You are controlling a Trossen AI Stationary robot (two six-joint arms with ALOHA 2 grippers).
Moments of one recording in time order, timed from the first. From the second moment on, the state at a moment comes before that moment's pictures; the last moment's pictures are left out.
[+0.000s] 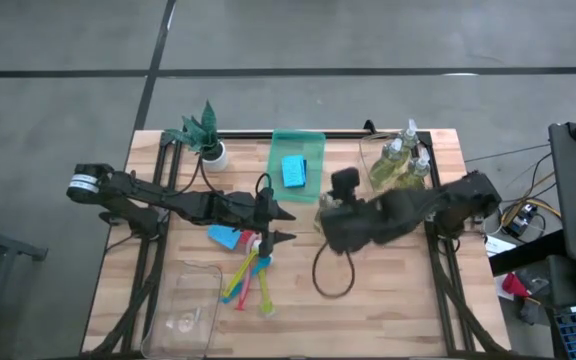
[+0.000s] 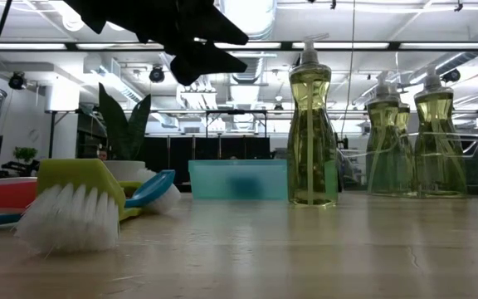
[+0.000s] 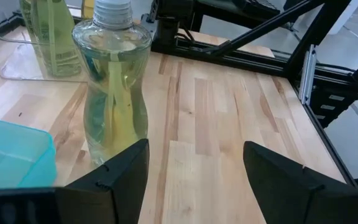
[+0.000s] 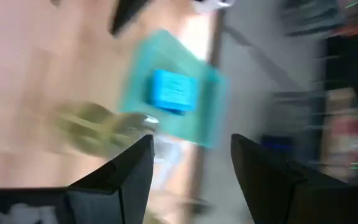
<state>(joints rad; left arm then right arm) -0.10 1.41 0.86 0.21 -0.04 -0.24 0.34 1.74 1.93 -1.43 0.72 -0.09</state>
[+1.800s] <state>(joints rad) -0.12 0.86 0.47 0.52 -0.13 -0.12 -0.02 1.66 1.73 -1.26 0.11 0.14</state>
